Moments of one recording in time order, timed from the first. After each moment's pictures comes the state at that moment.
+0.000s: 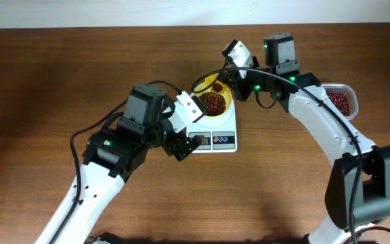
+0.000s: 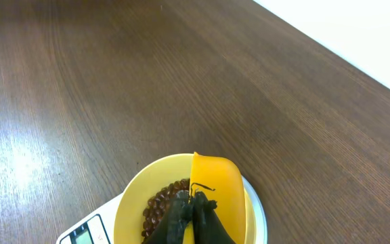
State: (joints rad) left arm -0.43 1.24 1.15 -0.72 0.27 0.45; right arm 0.25 1.84 1.41 -0.32 -0.68 -0.40
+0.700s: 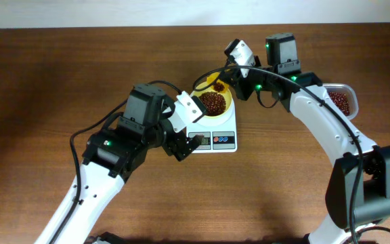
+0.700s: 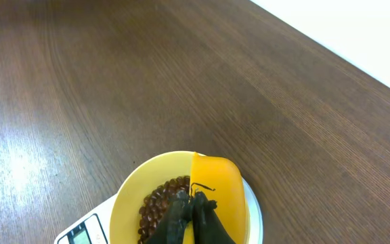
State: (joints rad) left arm -0.43 1.24 1.15 -0.72 0.27 0.45; right arm 0.24 1.84 1.41 -0.33 -0.67 -0.39
